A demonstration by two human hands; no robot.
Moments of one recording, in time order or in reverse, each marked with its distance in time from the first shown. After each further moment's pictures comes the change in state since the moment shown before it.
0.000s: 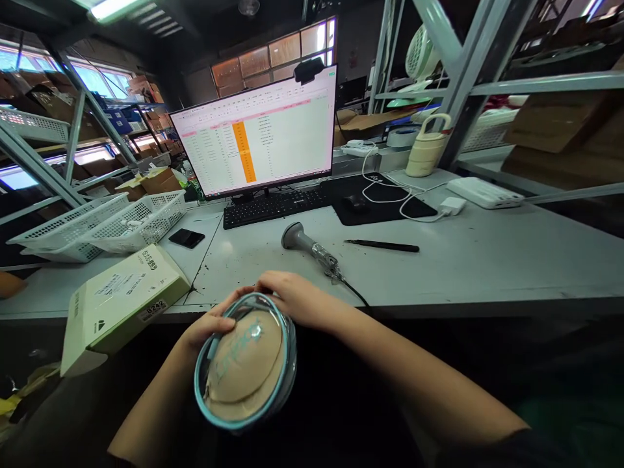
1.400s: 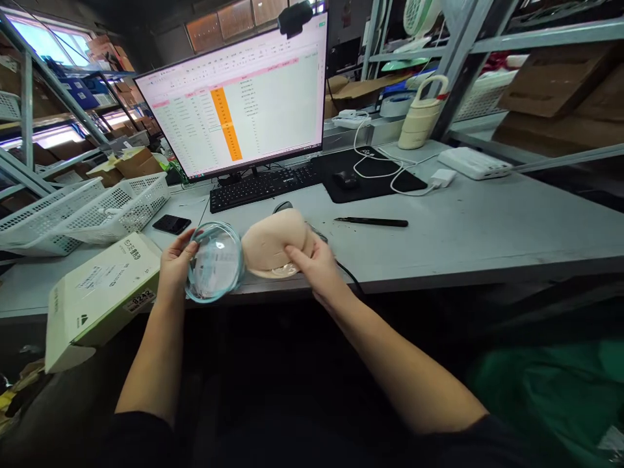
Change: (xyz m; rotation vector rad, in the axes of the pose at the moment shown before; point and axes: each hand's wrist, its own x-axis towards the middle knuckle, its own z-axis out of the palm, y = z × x) left_hand 0.045 0.048 -0.073 0.568 0.838 0.575; right_hand -0.020 0.048 0.018 0.740 0.790 0.306
